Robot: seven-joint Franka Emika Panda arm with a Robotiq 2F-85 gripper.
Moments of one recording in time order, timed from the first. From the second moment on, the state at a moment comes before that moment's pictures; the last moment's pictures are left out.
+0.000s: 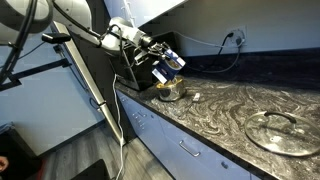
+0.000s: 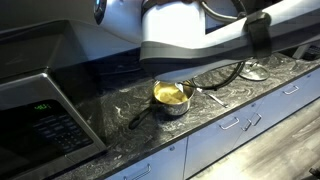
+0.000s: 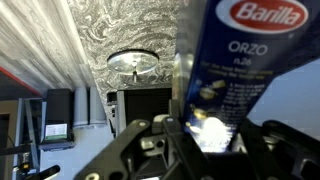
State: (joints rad) arm 0.49 0.60 0.09 -1.33 -0.96 1.55 2.18
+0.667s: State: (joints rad) arm 0.36 0.57 0.09 -1.31 -0.71 1.60 2.12
